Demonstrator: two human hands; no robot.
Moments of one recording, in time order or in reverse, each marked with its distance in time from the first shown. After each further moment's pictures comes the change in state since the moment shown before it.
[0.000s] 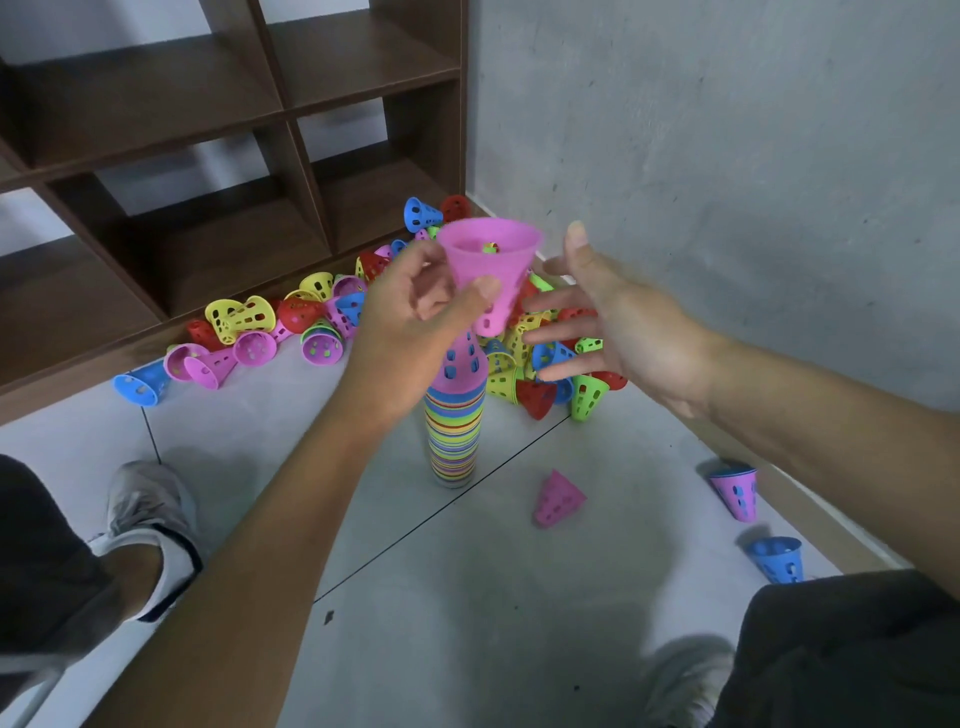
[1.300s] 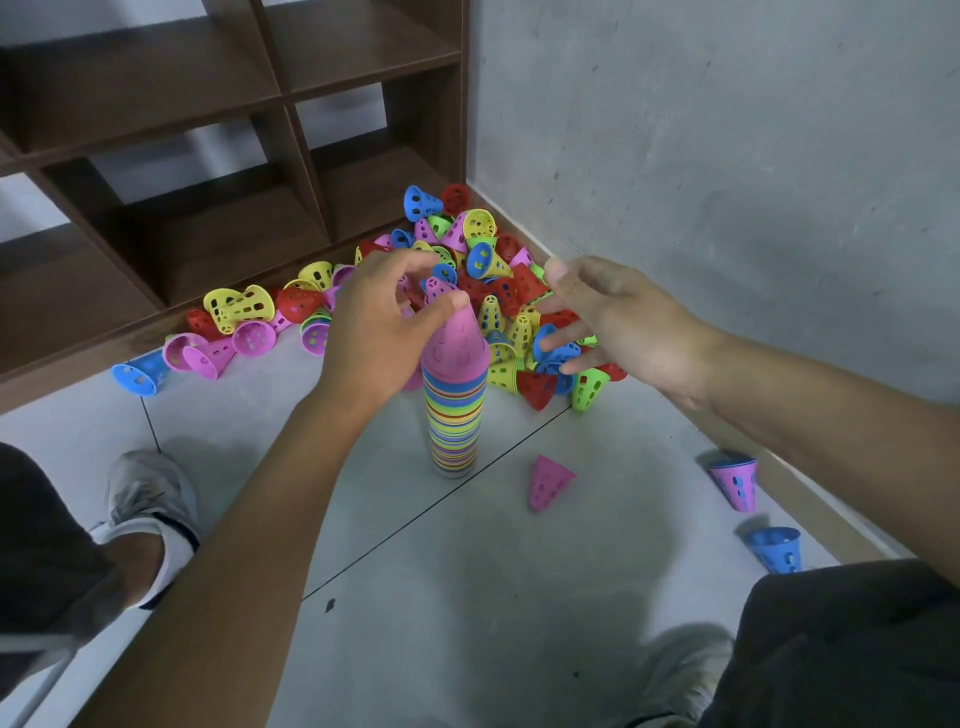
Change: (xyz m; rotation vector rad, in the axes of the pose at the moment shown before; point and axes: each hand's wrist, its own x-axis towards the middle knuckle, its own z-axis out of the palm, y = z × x) left_hand 0.011 -0.035 -0.026 0.646 0.108 0.059; right_hand 0.007 0.016 -0.004 -0.250 0.066 -0.019
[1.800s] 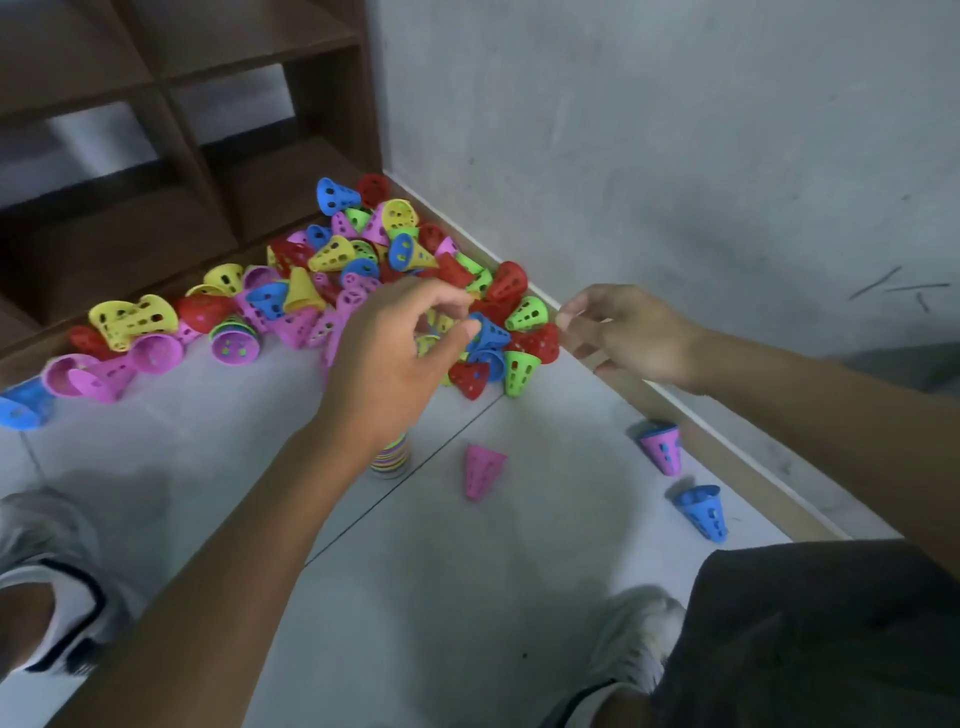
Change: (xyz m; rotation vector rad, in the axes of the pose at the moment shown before) left_hand -0.029 0.046 0.062 -0.158 -0.113 0.298; right_hand -0.001 0.079 -0.079 -0.285 0.087 0.163
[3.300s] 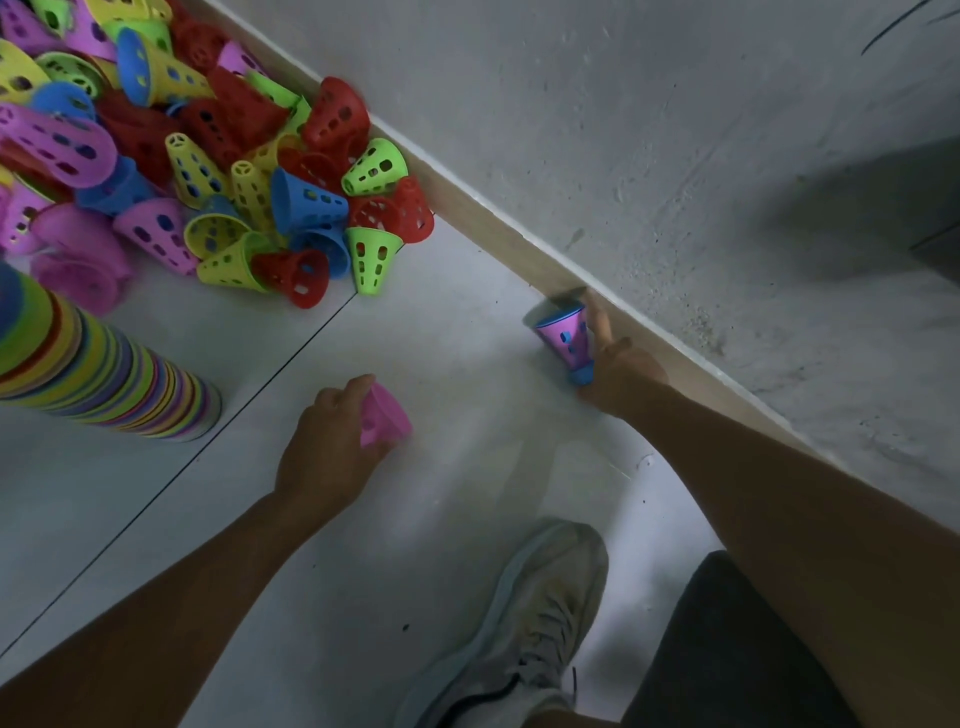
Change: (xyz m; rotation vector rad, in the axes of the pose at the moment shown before) left_hand -0.143 -0.126 0.237 0.273 -0.690 -0.576; right_hand 0.061 0.355 0.044 -0.635 0.019 0.333
